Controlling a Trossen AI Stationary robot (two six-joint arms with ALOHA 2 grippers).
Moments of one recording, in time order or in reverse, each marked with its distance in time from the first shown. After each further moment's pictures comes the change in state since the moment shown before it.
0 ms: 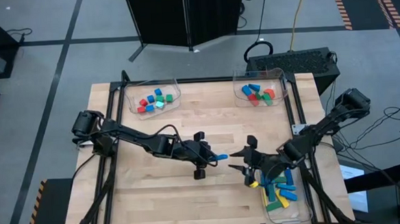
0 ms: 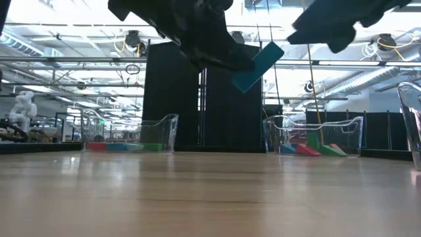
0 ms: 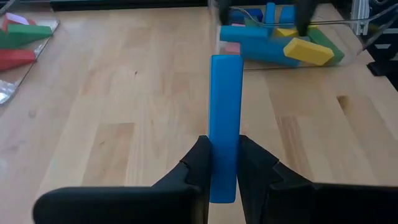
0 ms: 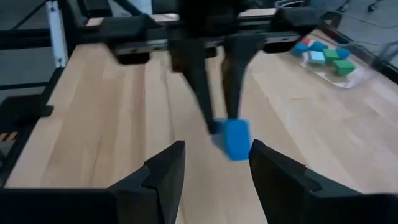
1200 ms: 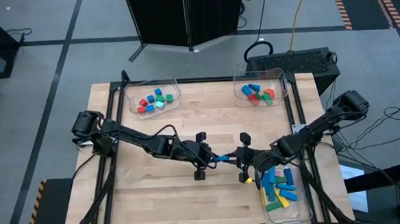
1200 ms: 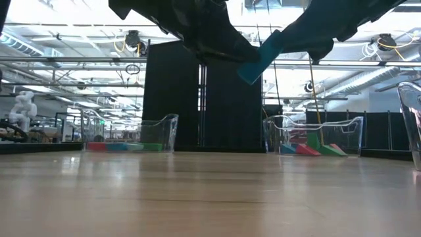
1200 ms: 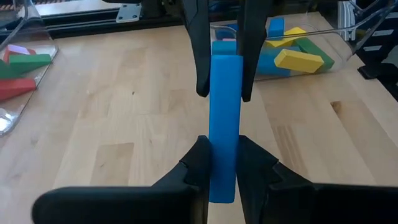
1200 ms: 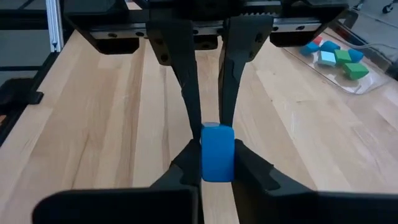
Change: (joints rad) left arm -0.003 -0.001 0.000 0.056 0.004 0.076; right arm -0.104 0.047 0.000 0.064 -0.126 -0.104
